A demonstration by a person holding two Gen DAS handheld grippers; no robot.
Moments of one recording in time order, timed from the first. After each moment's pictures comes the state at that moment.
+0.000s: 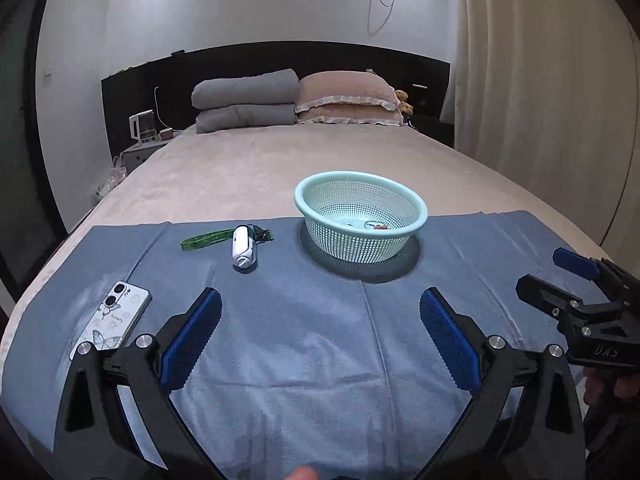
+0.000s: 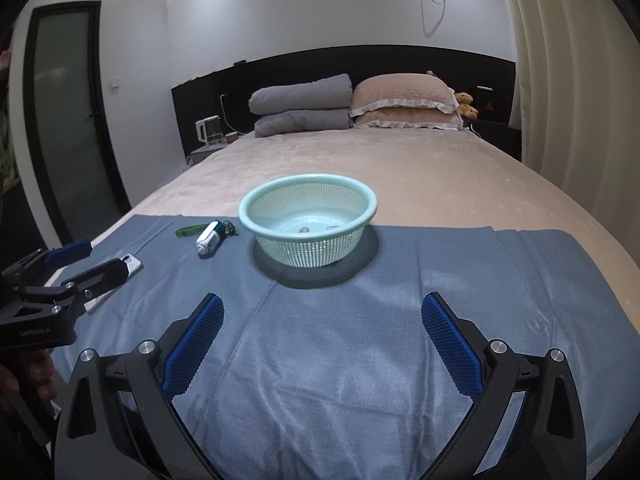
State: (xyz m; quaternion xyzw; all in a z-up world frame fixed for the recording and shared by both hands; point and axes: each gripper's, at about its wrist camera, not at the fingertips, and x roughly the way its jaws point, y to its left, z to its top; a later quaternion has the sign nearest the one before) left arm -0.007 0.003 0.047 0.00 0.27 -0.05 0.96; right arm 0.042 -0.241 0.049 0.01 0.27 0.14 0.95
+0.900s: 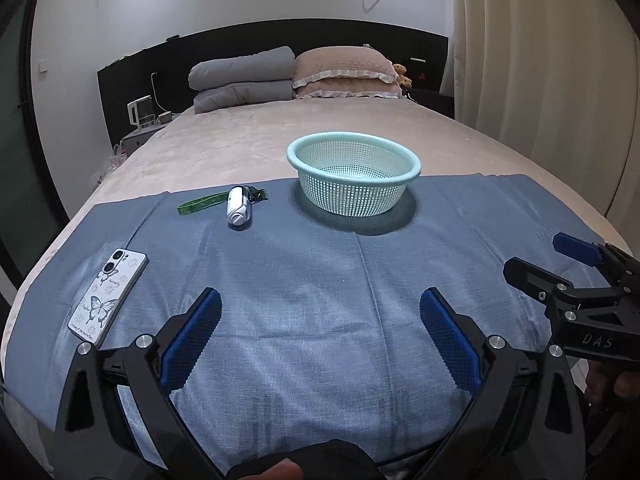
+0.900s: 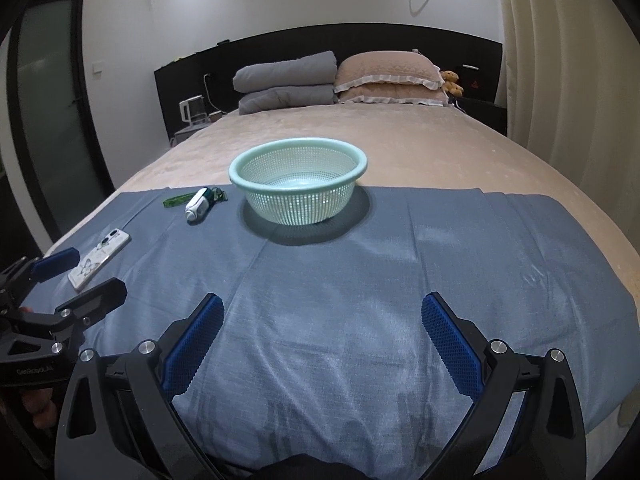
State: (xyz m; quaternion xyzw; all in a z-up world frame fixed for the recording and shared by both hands) left arm -0.028 -0.013 0.019 0.02 0.31 -0.04 0.95; right arm 0.028 -0.238 0.023 0.02 0.31 0.10 0.94
